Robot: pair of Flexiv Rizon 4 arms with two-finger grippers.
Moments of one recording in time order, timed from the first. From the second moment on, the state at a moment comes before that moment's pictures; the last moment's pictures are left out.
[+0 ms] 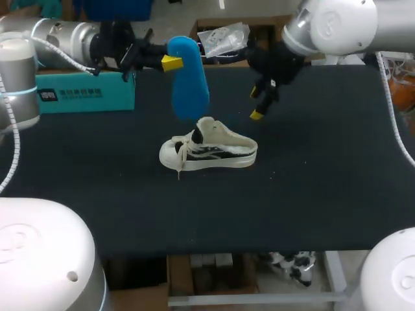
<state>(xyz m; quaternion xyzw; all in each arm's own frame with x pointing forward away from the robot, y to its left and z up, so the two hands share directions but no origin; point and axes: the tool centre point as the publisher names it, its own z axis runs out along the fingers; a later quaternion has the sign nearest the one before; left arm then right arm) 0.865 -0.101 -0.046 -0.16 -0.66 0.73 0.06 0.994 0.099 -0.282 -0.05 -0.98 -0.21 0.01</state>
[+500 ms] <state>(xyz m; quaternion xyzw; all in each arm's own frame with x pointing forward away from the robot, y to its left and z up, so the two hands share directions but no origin) 0.837 -0.006 -0.087 -0.06 -0.65 0.75 0.03 0.989 0.146 -0.306 -0.04 -1.00 -0.06 -0.03</state>
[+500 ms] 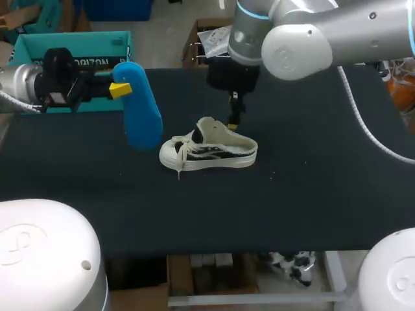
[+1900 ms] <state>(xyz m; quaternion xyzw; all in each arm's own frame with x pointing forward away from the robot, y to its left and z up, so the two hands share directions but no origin) 0.815 0.050 -0.121 0.04 -0.64 0.76 -0.03 0.966 0.187 -0.353 -0.15 -0.99 0.06 -0.02</state>
